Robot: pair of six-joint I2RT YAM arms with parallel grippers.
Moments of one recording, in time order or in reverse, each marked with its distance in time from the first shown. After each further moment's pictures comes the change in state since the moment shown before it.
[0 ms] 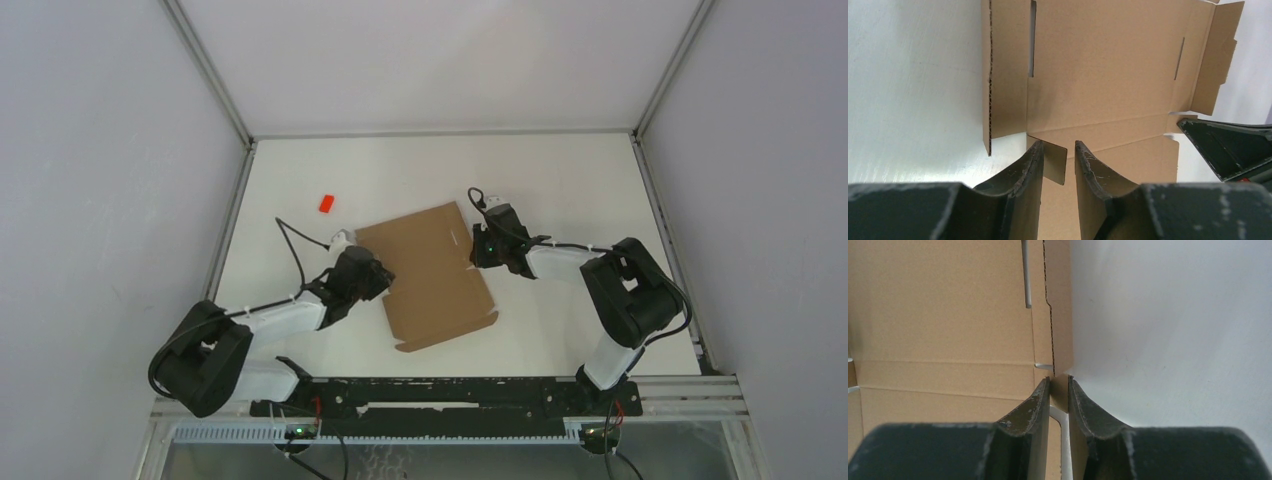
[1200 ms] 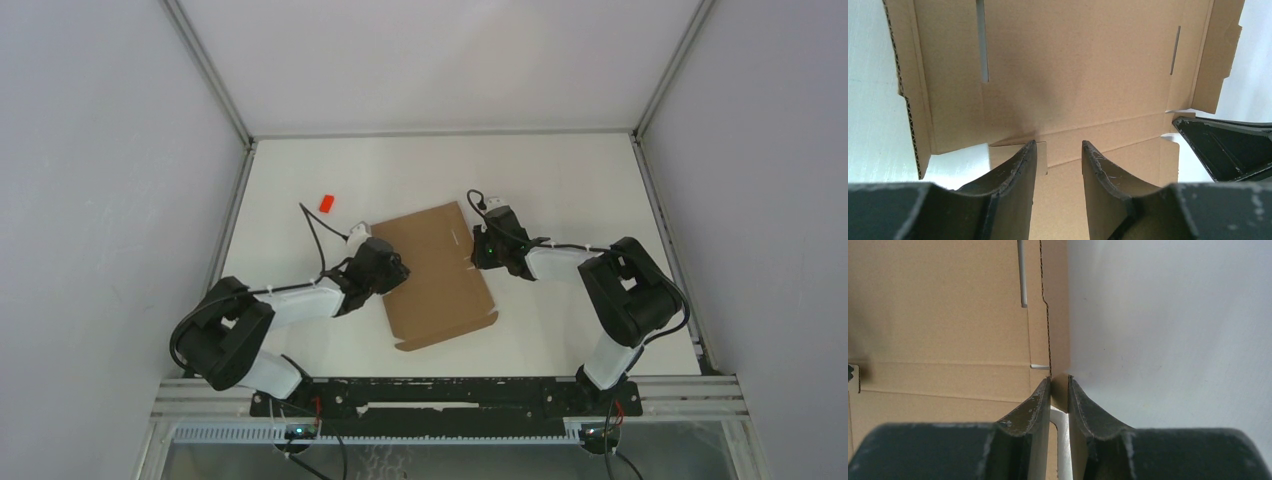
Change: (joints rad) left arm -0.069 0.166 0.134 -0.014 -0.031 0.018; right arm 0.004 0.008 -0.014 0.024 0.016 -0.001
